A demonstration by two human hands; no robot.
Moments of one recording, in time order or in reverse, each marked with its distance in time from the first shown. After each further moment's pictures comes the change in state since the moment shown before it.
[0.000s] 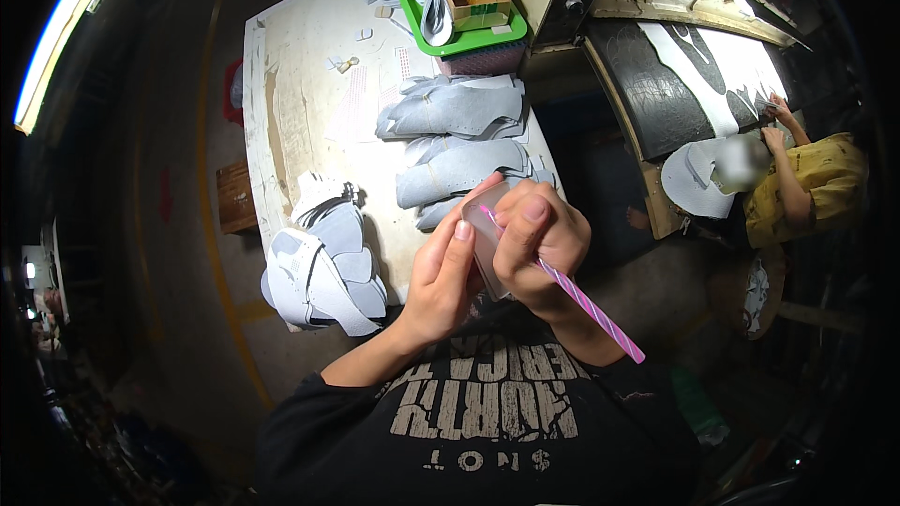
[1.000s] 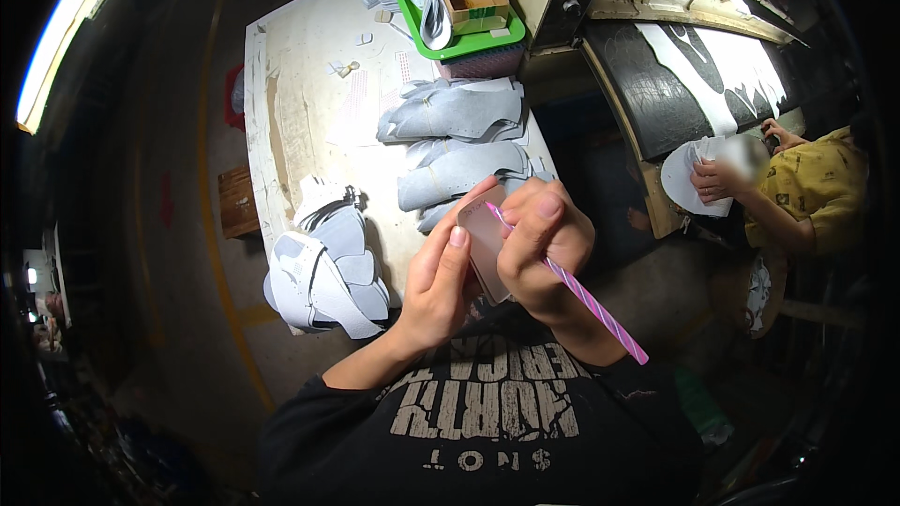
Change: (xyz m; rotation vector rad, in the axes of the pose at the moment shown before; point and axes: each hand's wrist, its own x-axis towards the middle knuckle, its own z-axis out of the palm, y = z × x) left_hand -0.006 0.009 0.001 0.069 0.008 0.016; right_hand -0.002 -0.006 0.004 0.020 0.101 0.051
